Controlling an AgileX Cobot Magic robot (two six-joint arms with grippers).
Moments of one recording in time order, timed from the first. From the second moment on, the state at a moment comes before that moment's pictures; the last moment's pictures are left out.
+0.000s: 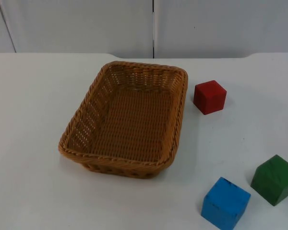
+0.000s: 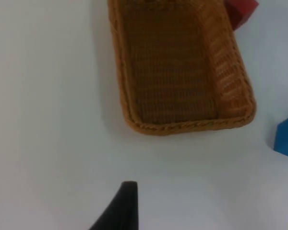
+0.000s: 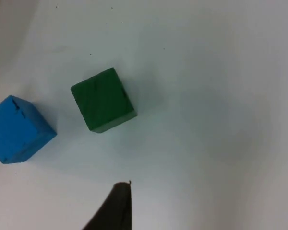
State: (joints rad) right arm 0.14 1.00 -0.72 0.05 0.88 -0.07; left arm -0.03 0.67 -0.71 -0.49 0.99 0.37
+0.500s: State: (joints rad) right arm 0.14 1.19 -0.83 0.12 0.87 -0.13; left arm -0.03 0.78 -0.71 -0.62 0.99 0.52
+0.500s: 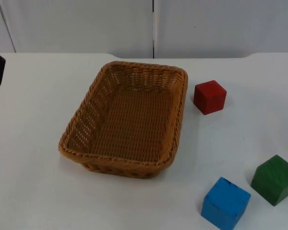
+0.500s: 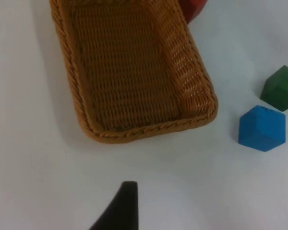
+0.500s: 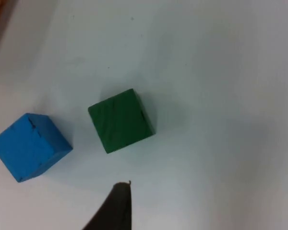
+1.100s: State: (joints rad) right arm 0.32 1.34 -0.84 0.16 0.76 -0.18; left arm -0.34 0.95 -0.71 -0.61 0.83 0.51
